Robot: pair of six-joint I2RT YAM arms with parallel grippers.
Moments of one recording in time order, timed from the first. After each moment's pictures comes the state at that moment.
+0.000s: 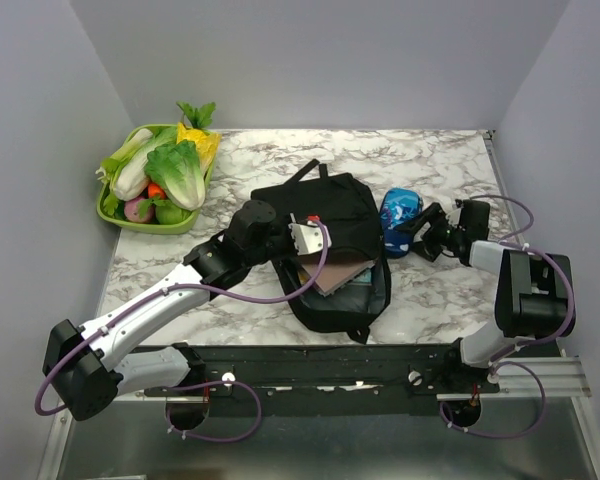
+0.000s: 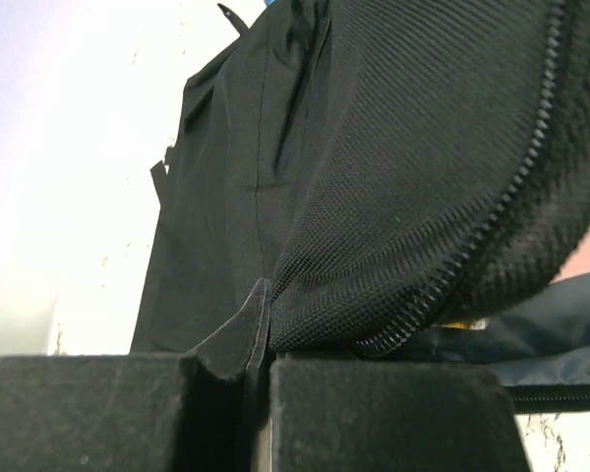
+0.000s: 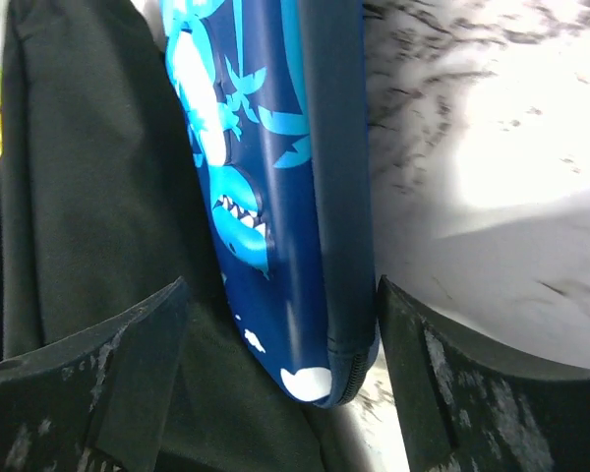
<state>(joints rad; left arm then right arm) -0.78 1.13 0.92 -0.22 0.14 0.66 -0.14 1.58 0.66 0.12 -0.61 0.77</state>
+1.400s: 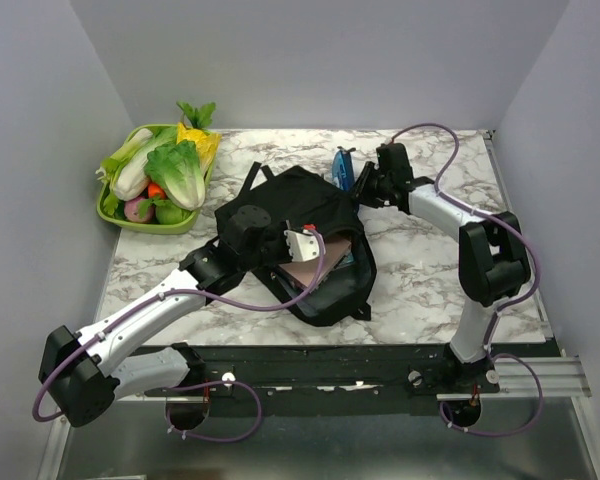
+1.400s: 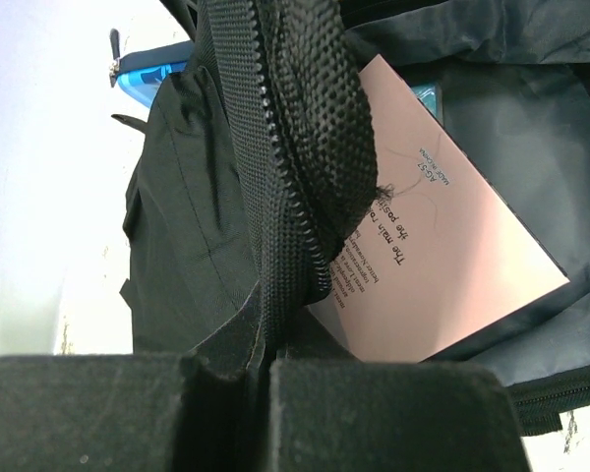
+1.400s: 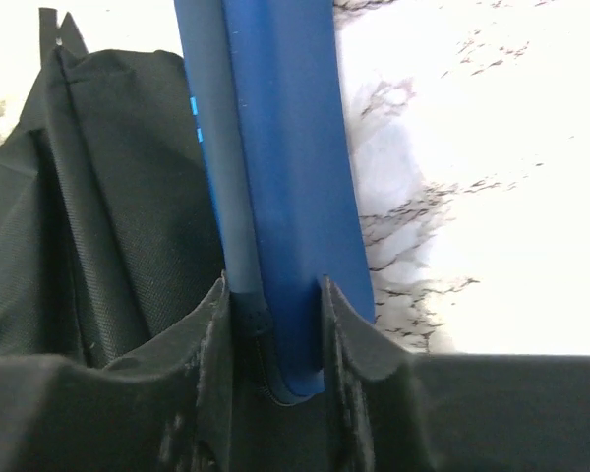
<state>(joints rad) -0.77 1.09 0.87 -0.23 0.15 0.72 0.34 1.87 1.31 -0.16 -0.14 0.67</state>
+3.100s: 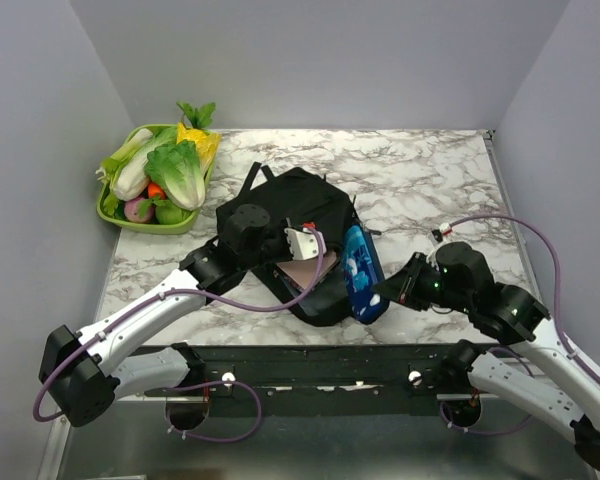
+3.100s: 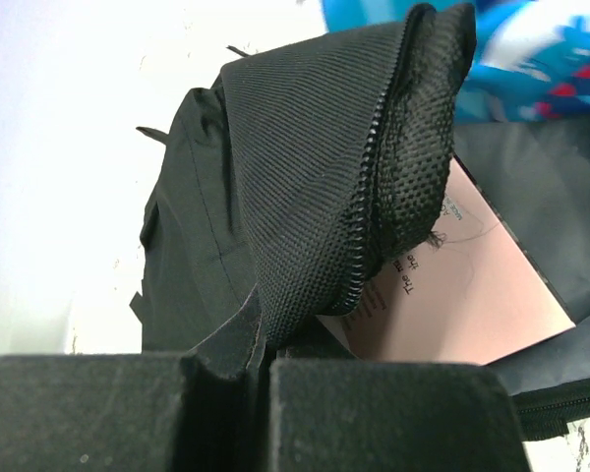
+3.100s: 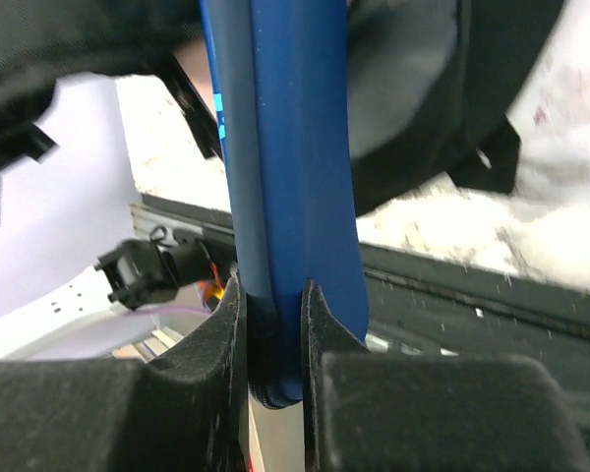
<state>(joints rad) -0.77 1.09 0.86 -0.19 0.16 0.72 0.71 0.64 0.79 -0.73 -0.07 1.04</state>
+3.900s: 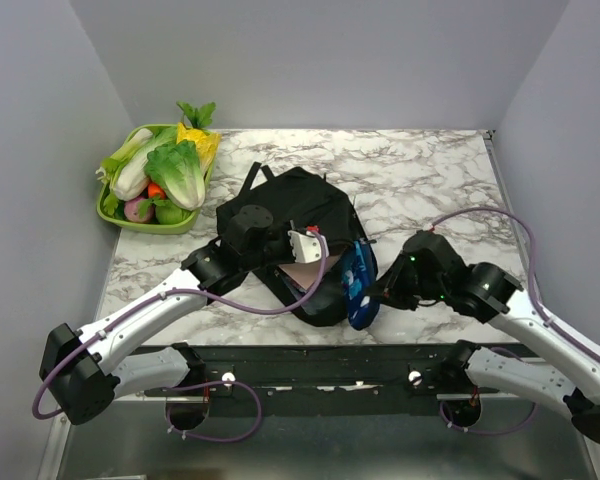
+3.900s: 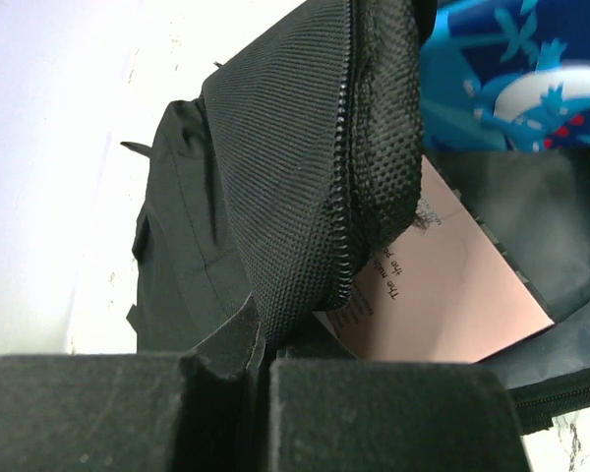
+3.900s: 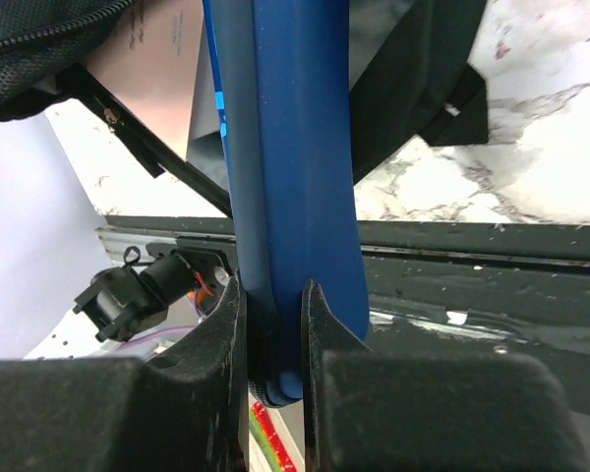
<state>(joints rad) -0.78 1.10 0.88 -0.20 0.18 0.73 0.80 0.84 0.89 -0.90 0.00 1.22</state>
